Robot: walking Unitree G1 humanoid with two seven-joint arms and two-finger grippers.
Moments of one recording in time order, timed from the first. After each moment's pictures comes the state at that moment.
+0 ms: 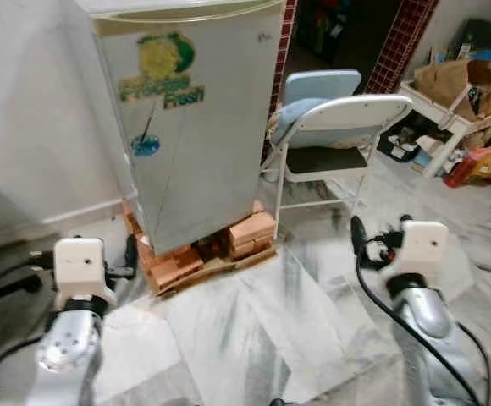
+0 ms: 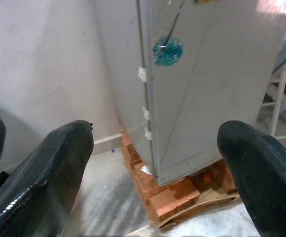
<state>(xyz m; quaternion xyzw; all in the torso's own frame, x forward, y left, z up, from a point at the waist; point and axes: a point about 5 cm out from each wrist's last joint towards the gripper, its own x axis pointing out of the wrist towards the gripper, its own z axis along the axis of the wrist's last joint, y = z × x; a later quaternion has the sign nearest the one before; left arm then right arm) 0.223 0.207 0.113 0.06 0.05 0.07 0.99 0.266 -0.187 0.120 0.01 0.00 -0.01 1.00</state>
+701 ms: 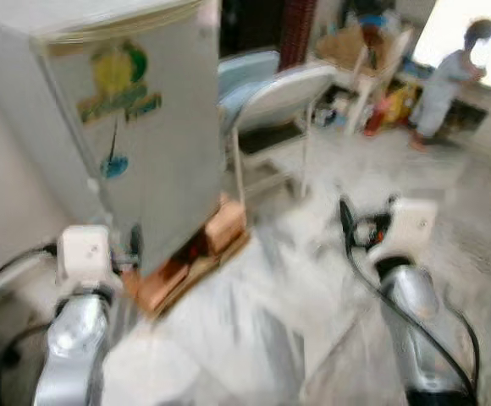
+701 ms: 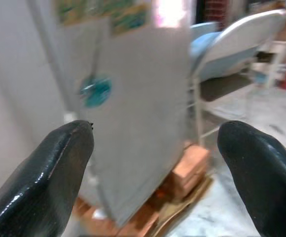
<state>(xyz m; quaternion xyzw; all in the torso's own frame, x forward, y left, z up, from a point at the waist) 0.238 0.185 0.111 0.05 0.04 0.03 1.00 0.272 -0.197 0.116 0.01 0.00 -0.03 1.00</state>
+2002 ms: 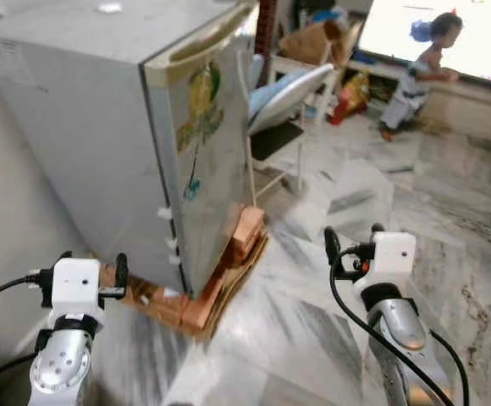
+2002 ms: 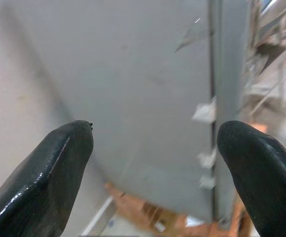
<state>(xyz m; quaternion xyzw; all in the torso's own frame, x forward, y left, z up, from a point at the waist) 0.215 0.210 0.088 0.10 0.05 0.05 0.99 0.250 -0.178 0.099 -0.01 0.02 -0.01 1.00</state>
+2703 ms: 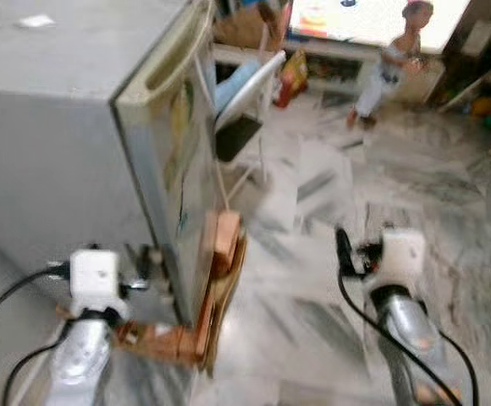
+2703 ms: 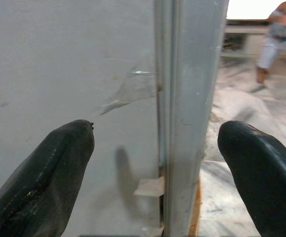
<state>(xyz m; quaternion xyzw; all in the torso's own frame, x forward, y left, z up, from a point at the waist) 0.225 0.188 0.093 0.05 0.03 0.00 1.00 0.257 -0.182 0.094 0.02 0.03 -0.05 1.00</state>
